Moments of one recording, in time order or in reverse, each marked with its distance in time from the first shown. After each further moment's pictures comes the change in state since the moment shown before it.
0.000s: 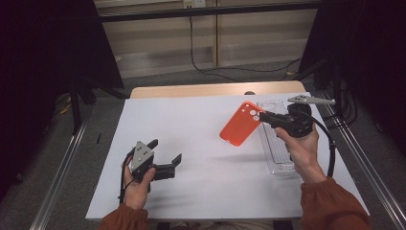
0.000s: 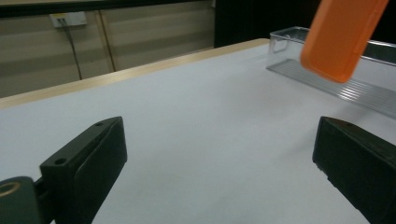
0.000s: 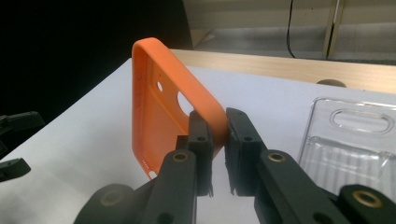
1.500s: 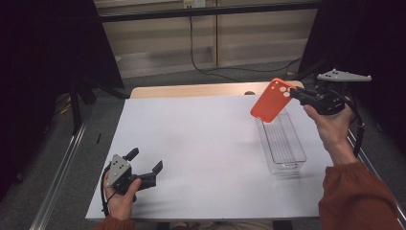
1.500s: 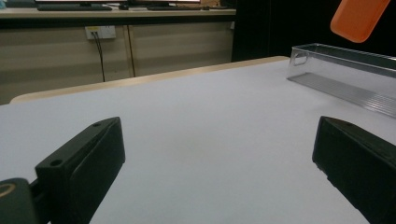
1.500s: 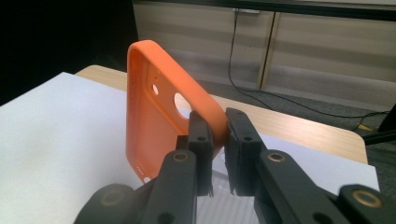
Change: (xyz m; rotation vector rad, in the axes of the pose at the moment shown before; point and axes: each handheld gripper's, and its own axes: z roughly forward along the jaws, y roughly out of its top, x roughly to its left) left arm 0.023 -0.030 -0.042 -0.087 0.068 -0.032; right arm -0.054 0.047 -0.033 -0.066 -0.196 -0.150
